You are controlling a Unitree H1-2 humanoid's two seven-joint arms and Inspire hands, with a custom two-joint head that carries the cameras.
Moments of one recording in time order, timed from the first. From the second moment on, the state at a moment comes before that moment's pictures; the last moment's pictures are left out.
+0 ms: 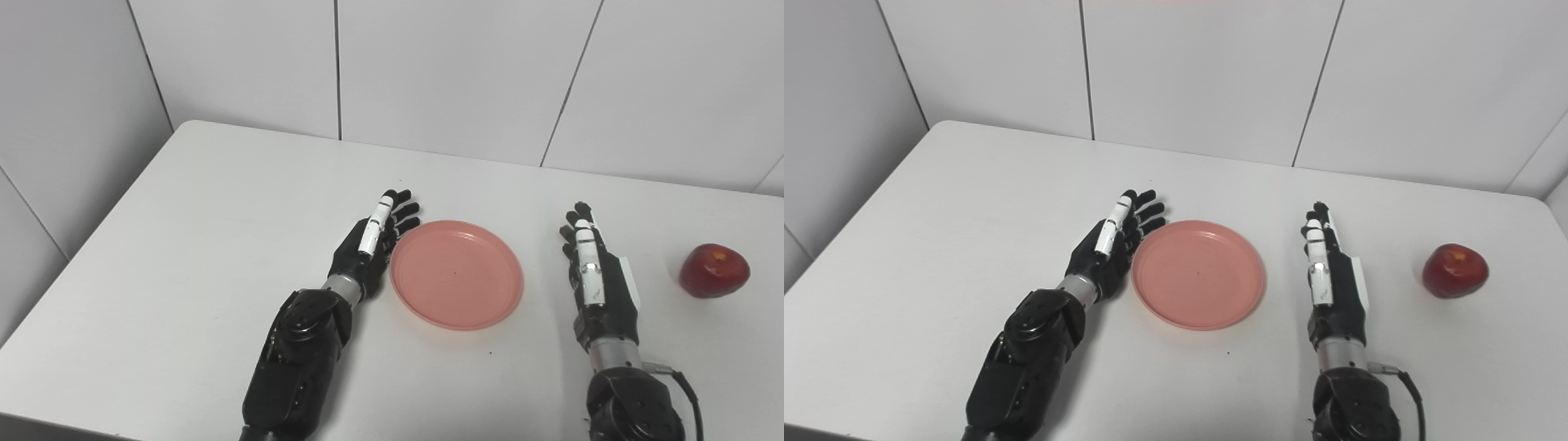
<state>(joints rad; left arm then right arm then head) -0.27 -0.09 -0.05 0.00 -0.23 0.46 -0.02 -0.14 0.04 0.03 -0.29 -0.03 0.40 -0.04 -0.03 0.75</state>
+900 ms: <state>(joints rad) -0.22 -0.05 -0.09 -0.06 -0.33 0.47 -0.02 -0.17 0.05 0.05 -0.28 -0.09 0.41 -0.05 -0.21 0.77</state>
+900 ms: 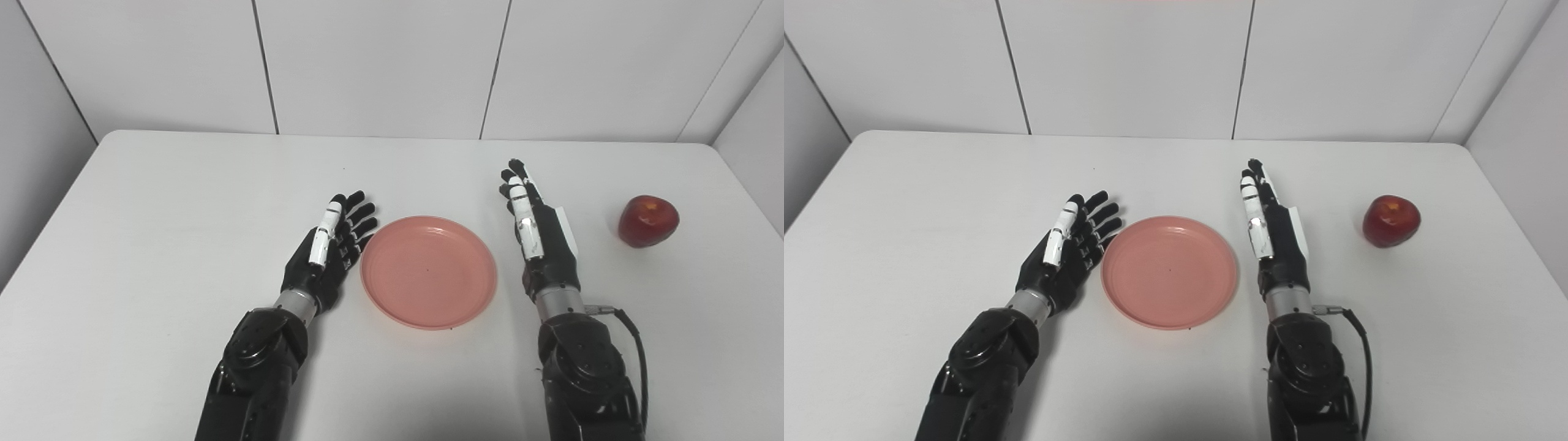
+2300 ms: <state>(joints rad) -0.24 -0.03 0.02 0.05 -0.33 0.37 -0.17 -0.27 -0.04 -0.04 -0.51 -0.38 0.47 -0.08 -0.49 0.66</state>
